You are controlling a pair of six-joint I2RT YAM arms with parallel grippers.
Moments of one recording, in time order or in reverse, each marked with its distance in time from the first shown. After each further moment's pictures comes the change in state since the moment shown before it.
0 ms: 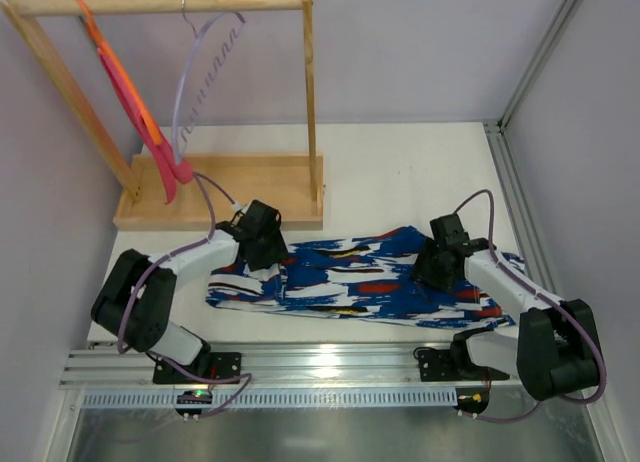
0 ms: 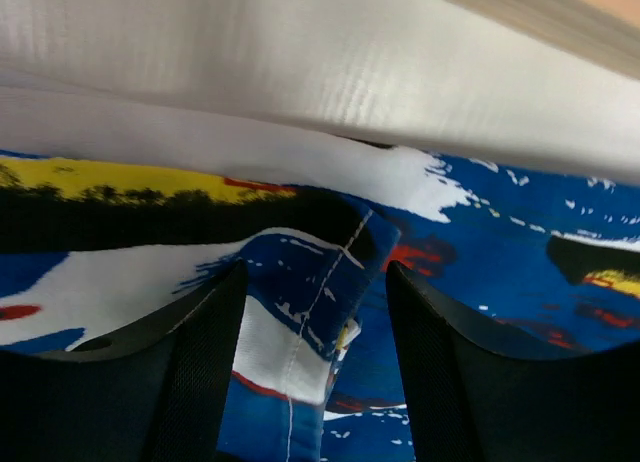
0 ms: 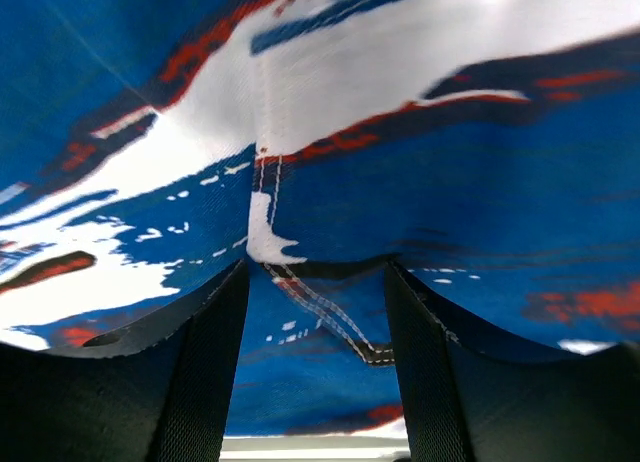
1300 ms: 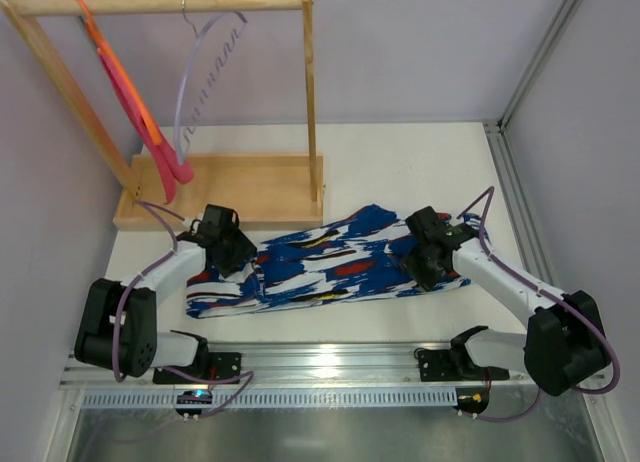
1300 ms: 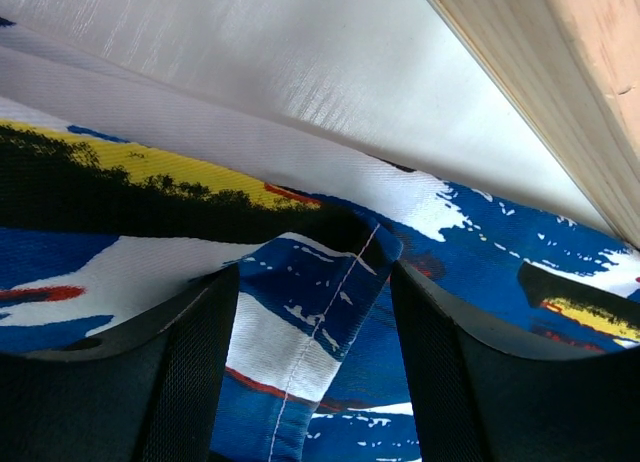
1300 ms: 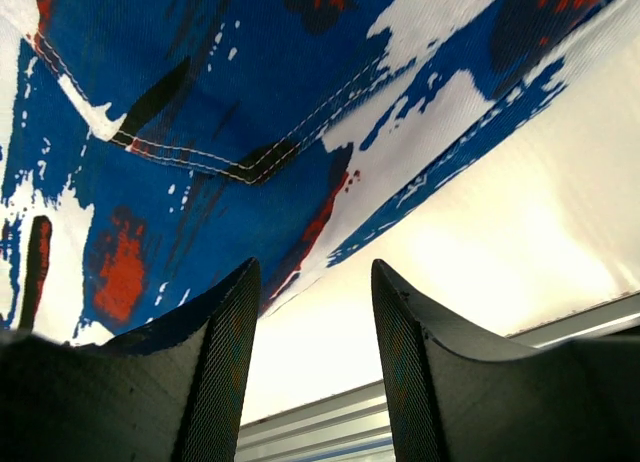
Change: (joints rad) left arm 0.320 -0.127 -0.156 -0.006 0.043 -0.132; right arm 0.216 0.044 0.157 -0.225 0.108 0.548
